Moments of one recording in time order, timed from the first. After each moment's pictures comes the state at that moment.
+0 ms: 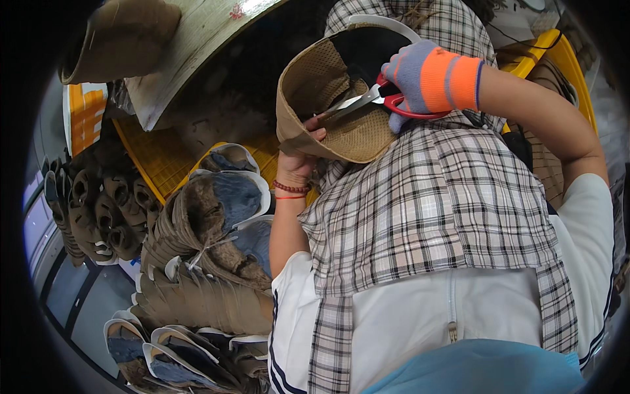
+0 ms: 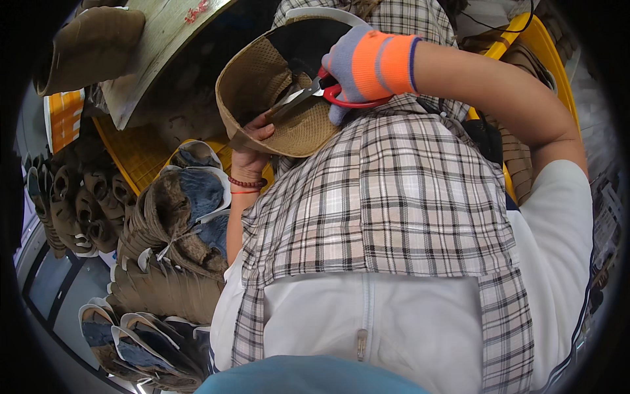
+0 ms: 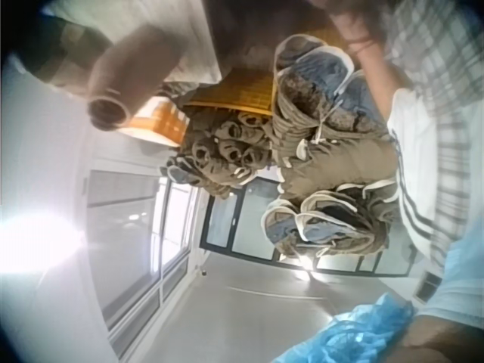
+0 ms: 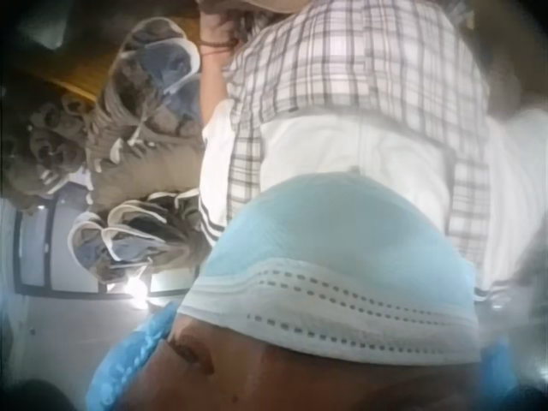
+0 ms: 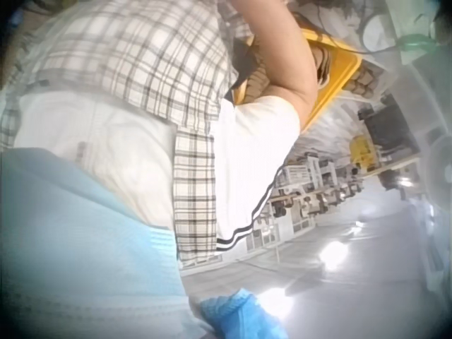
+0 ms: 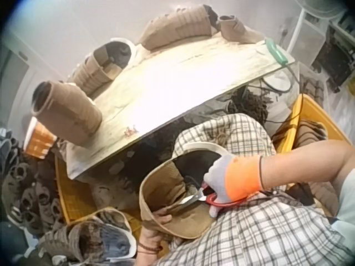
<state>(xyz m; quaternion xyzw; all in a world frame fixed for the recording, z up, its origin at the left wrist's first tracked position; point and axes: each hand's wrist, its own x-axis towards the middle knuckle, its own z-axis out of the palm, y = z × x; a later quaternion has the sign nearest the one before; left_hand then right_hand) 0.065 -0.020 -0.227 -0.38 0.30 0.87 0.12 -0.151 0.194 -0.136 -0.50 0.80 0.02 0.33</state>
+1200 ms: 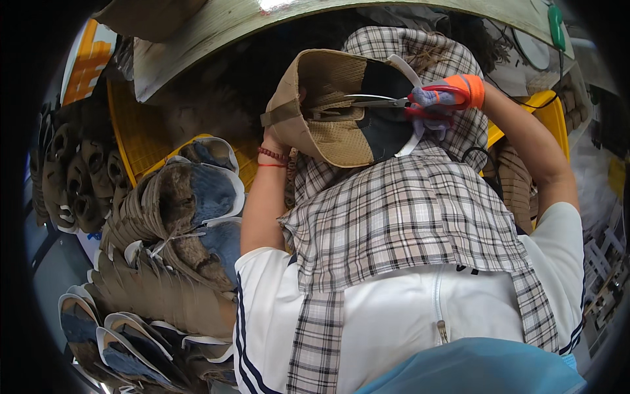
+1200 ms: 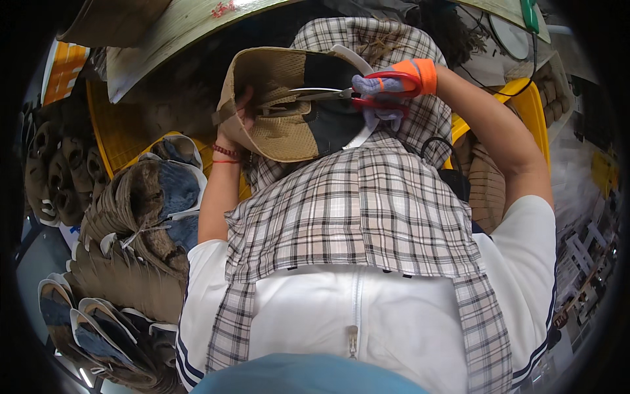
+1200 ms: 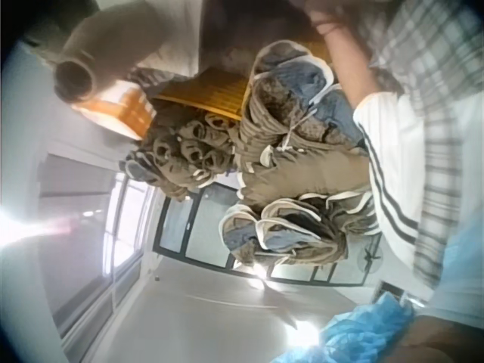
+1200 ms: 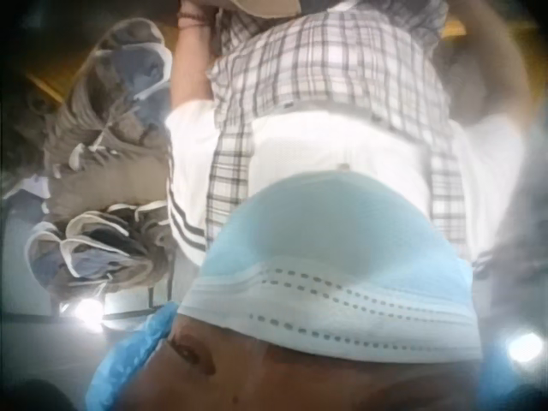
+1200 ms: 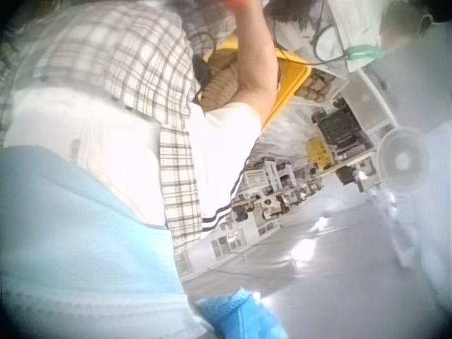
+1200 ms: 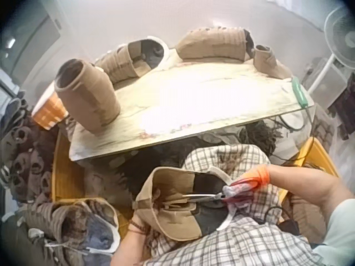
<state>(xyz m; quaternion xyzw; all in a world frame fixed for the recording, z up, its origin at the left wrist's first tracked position) -0.002 -0.040 -0.256 -0.25 0.47 0.85 -0.07 -0.232 0.235 -0.182 -0.35 0.49 -0.23 0.77</state>
